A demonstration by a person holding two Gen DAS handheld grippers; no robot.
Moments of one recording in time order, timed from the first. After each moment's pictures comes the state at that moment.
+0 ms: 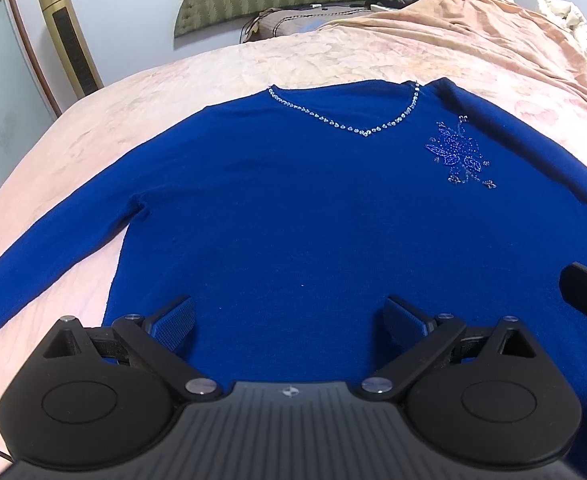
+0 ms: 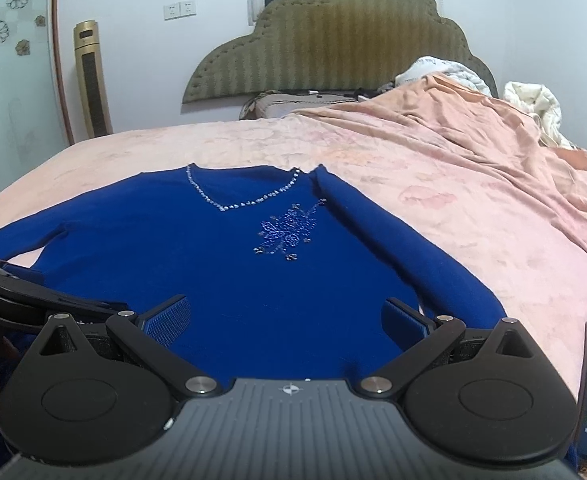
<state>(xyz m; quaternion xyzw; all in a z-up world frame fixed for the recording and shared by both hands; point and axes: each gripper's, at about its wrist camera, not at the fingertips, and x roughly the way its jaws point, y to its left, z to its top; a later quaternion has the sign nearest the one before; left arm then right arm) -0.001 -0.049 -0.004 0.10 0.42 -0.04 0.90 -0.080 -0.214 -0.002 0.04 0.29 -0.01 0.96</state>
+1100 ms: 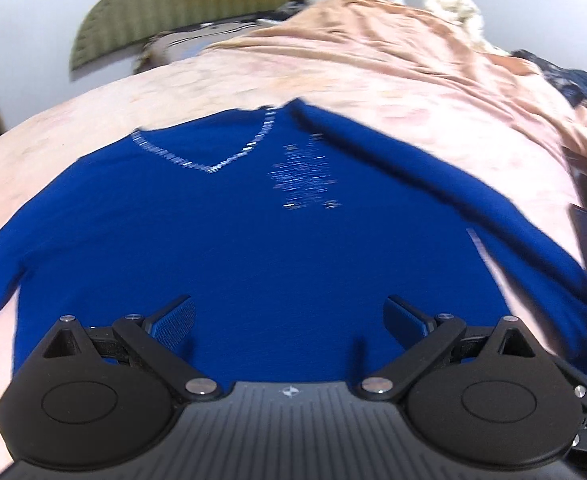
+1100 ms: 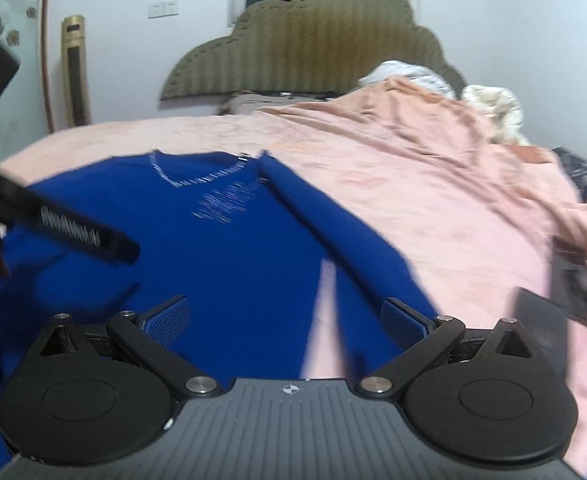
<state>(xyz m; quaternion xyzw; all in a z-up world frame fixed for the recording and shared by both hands) -0.017 -0.114 0.021 0.11 0.40 -0.20 0.89 -0.149 -0.262 -0.012 -0.01 0.28 -0.05 0.96</state>
